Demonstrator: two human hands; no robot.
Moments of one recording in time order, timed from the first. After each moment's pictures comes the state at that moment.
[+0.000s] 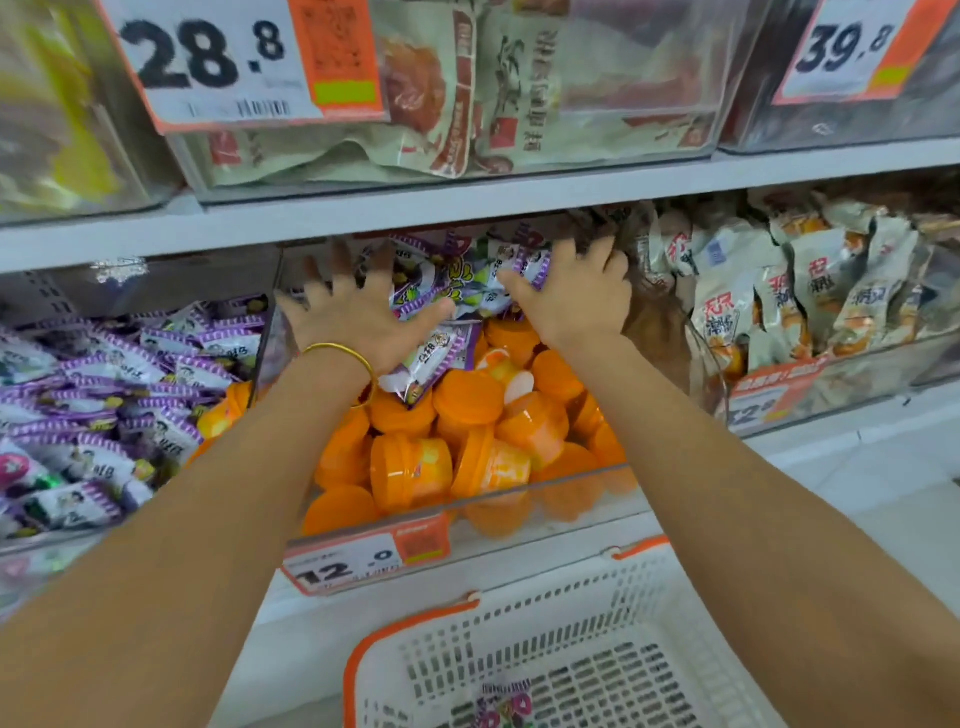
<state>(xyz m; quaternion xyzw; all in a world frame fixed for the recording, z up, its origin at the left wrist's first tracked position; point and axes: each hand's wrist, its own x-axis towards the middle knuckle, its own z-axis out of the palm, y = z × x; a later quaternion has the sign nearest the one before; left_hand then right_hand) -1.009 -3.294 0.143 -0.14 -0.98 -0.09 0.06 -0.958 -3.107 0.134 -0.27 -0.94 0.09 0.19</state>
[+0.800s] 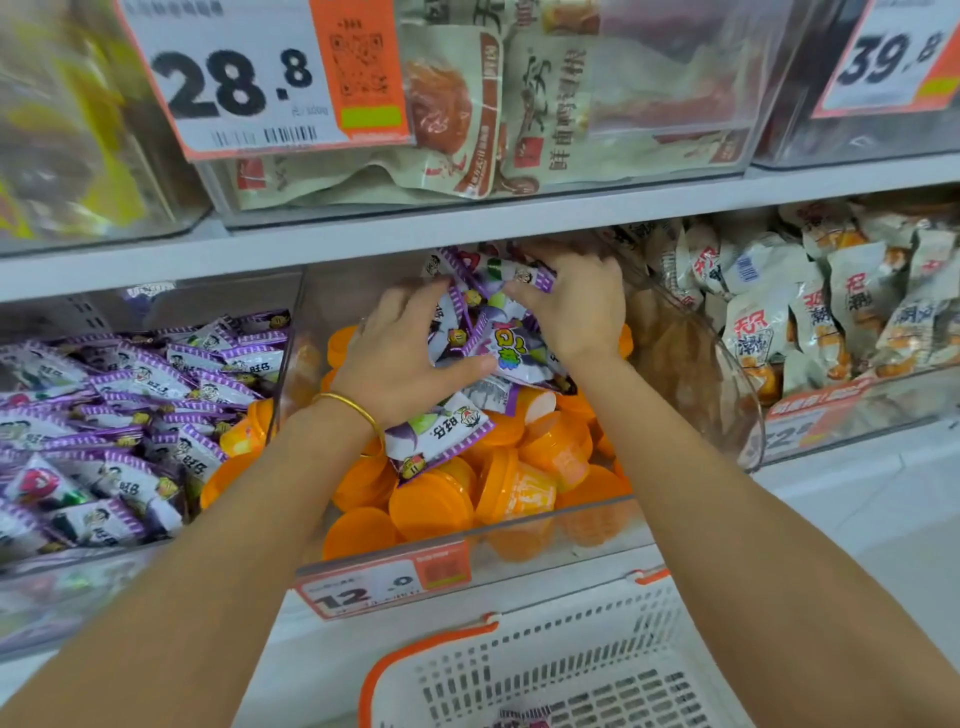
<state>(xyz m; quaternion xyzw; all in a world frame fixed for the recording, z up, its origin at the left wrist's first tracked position) -0.994 -3.299 0.135 -0.31 -0.91 -0.28 0.07 -0.975 -3.115 0.134 -0.18 -0.91 0.22 0.31</state>
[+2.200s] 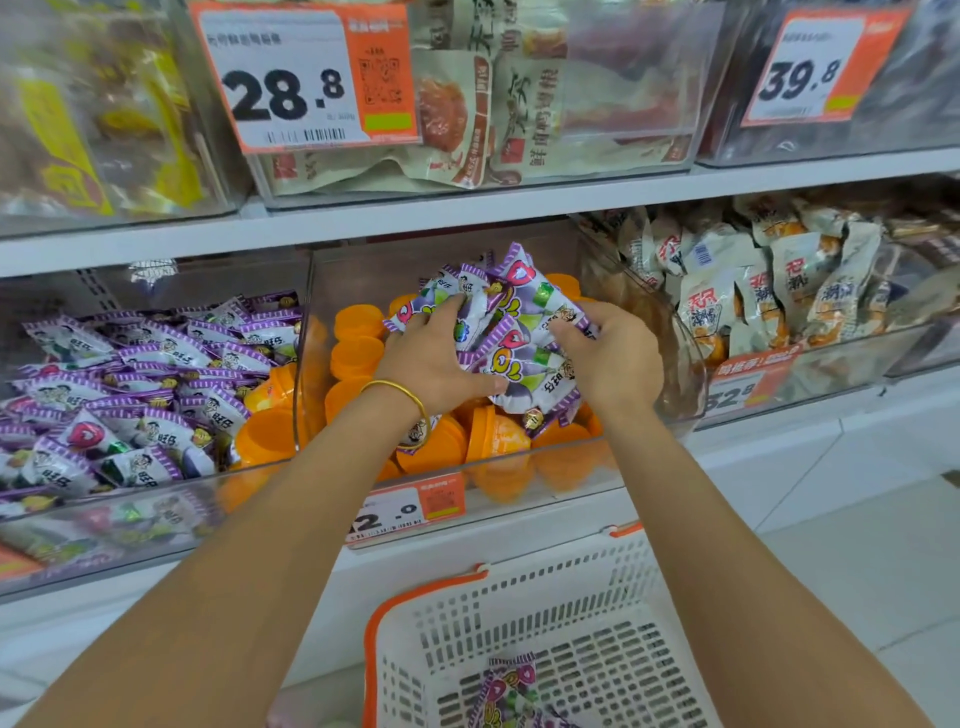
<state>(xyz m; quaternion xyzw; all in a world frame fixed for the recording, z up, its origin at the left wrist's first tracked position) -0.954 -3.289 0.129 -0.26 -0.93 -0.26 -0.04 -0.870 -3.136 0.123 -0.26 -0.86 0.35 0.28</state>
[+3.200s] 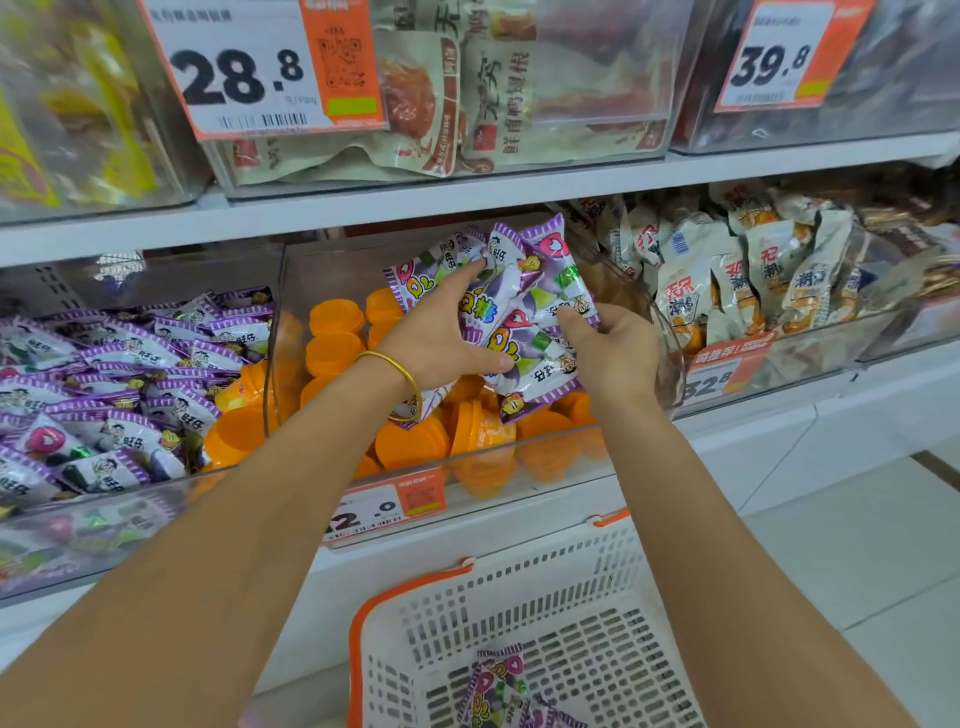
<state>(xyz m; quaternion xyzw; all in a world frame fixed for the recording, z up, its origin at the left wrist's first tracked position) -0.941 -3.272 0.154 -0.35 -0.85 -0.39 -0.10 -0.864 -3.127 0.115 -0.29 -0.73 0.53 0.33</state>
